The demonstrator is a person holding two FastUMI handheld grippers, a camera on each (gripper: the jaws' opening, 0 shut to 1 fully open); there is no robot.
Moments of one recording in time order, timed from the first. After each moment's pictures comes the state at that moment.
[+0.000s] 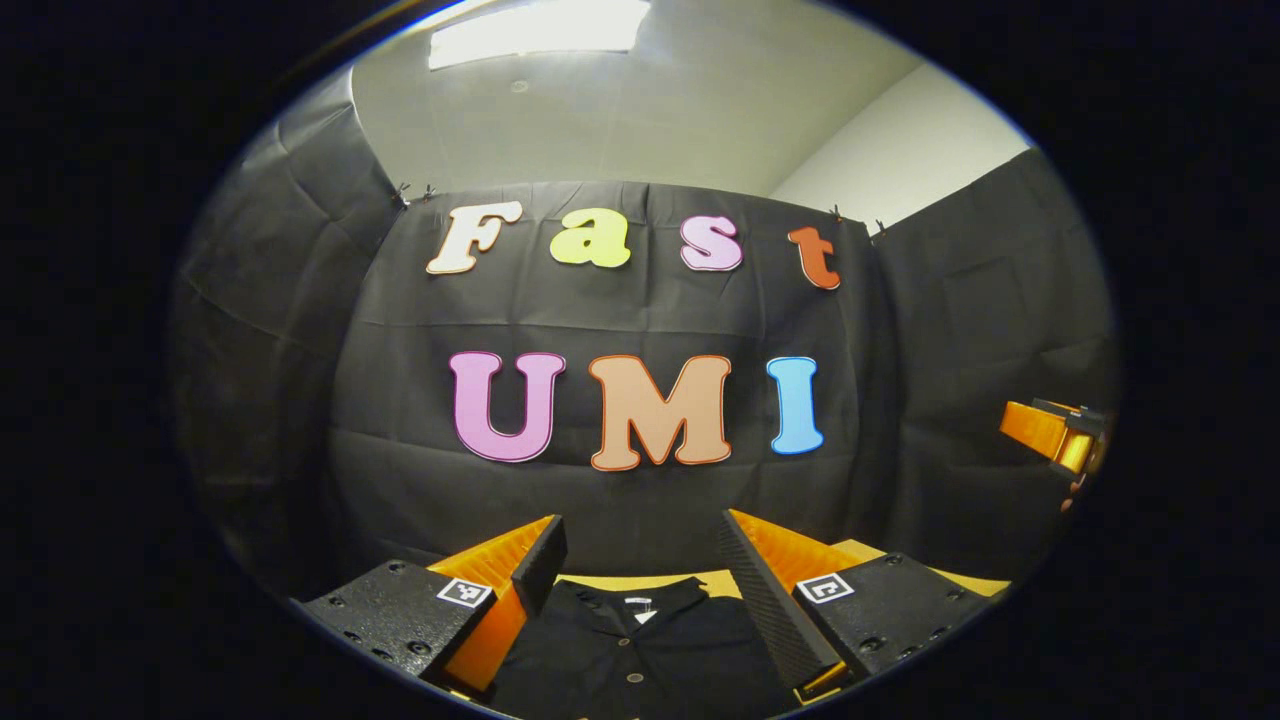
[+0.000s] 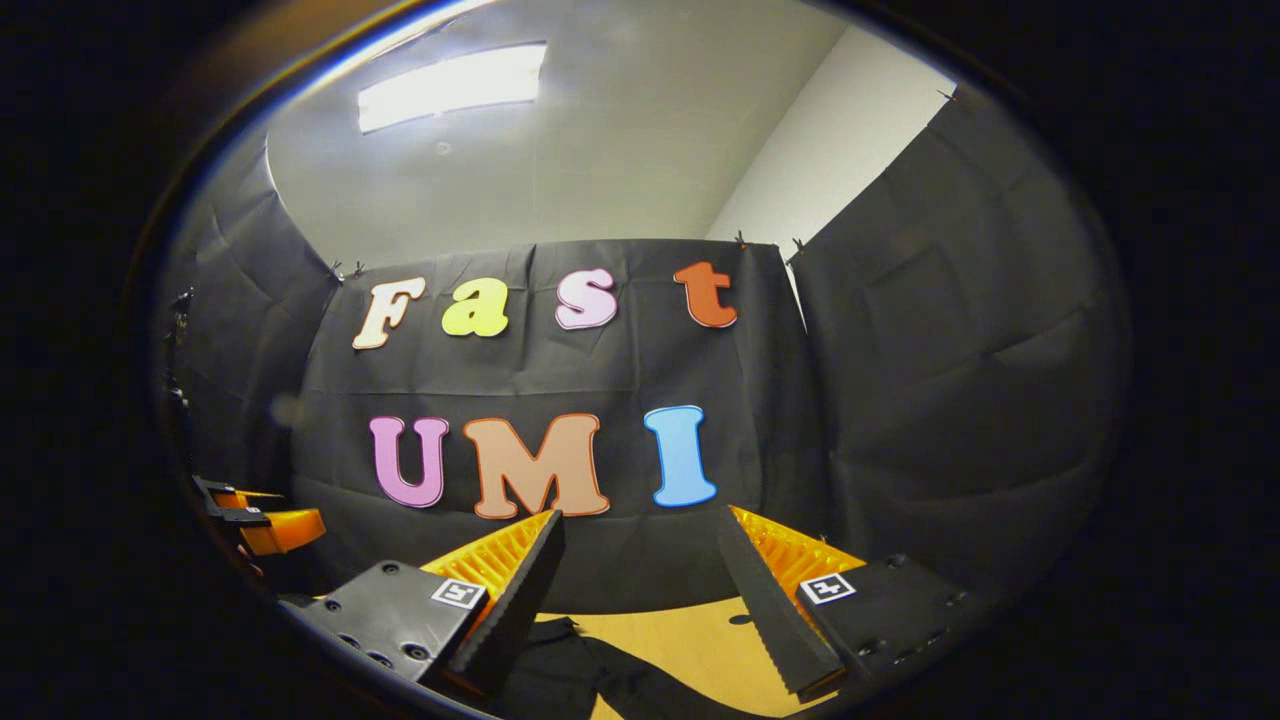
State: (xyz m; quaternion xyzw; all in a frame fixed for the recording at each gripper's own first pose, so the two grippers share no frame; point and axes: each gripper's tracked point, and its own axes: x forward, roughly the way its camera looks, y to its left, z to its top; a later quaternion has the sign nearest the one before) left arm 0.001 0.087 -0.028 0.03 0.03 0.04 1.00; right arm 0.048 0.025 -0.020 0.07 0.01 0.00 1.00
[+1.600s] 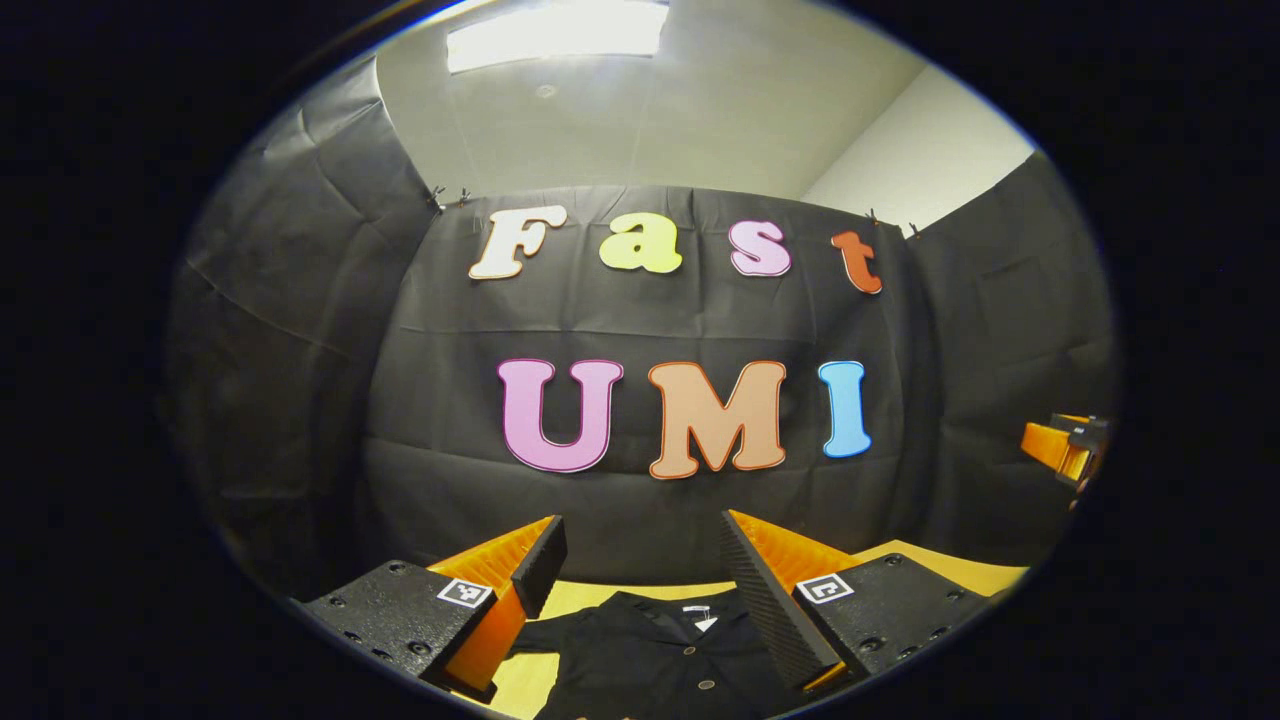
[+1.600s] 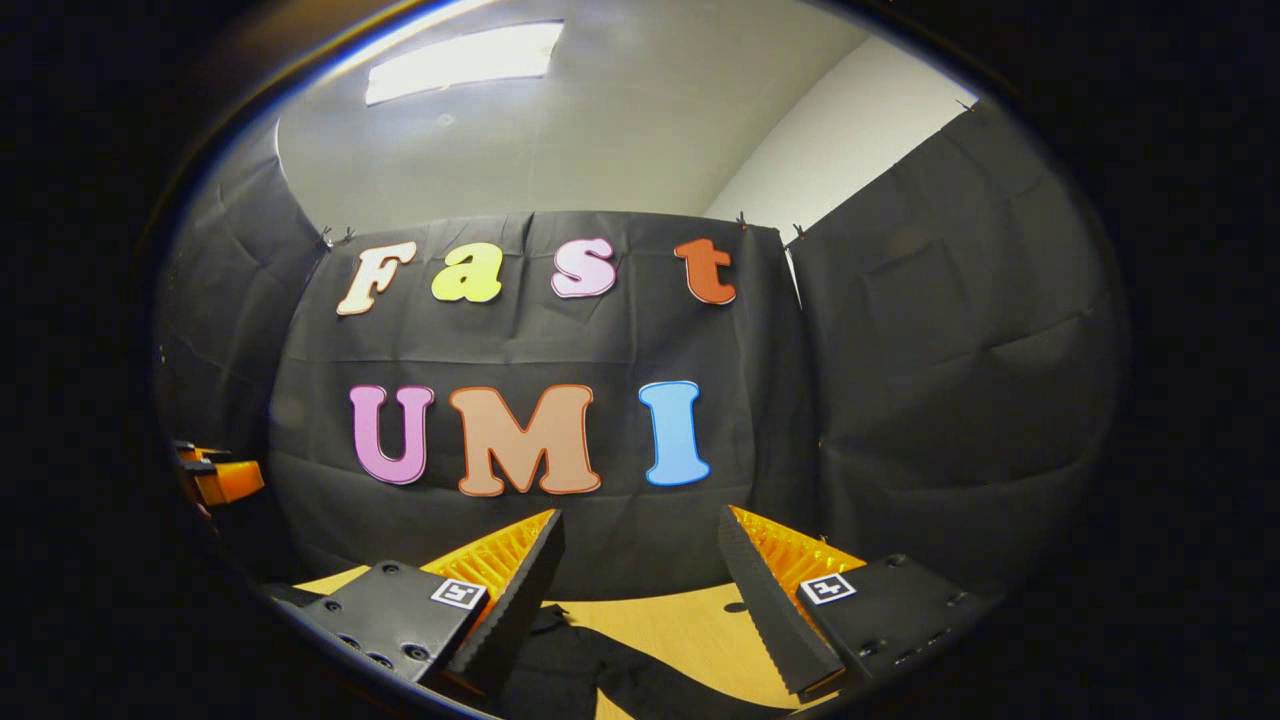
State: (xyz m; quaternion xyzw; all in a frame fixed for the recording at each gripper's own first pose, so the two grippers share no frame) left arm -0.002 0.164 -0.018 0.04 0.02 0.08 1.00; right arm 0.068 0.041 -0.060 0.04 0.06 -0.03 1.00
